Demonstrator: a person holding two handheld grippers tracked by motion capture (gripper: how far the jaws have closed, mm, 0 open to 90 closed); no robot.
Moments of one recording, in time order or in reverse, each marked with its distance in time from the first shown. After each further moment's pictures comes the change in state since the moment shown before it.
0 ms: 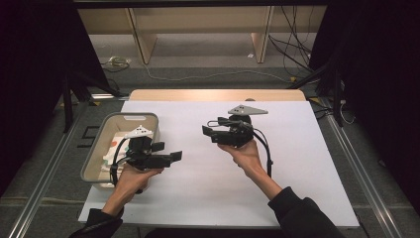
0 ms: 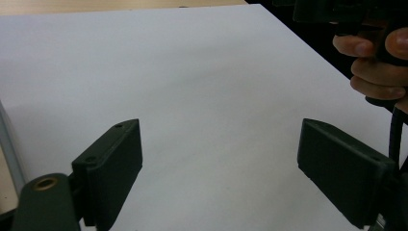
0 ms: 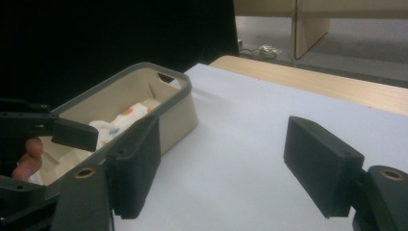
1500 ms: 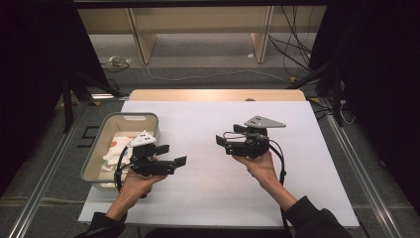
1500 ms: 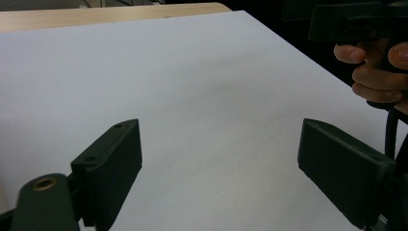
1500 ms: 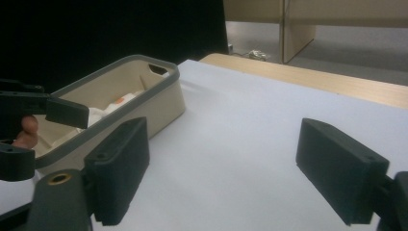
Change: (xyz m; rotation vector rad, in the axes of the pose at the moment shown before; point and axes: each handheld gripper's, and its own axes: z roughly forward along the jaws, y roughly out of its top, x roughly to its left) left arm -0.012 -0.013 0.002 -0.047 -0.025 0.069; right arm -0.010 -0.026 -0.036 -0.024 -0.034 -0.023
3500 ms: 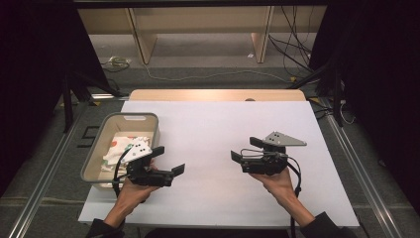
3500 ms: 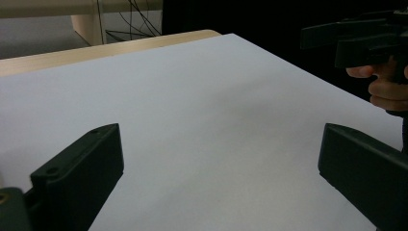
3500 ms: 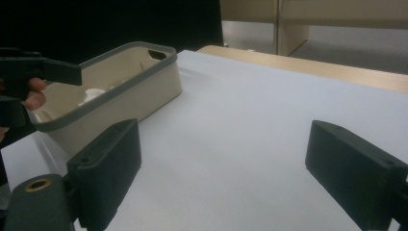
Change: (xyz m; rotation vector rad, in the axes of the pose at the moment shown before) left arm -0.008 -0.019 -0.013 -0.122 -0.009 0.107; right arm -0.002 -0.031 -0.049 -0.008 -0.016 -0.018
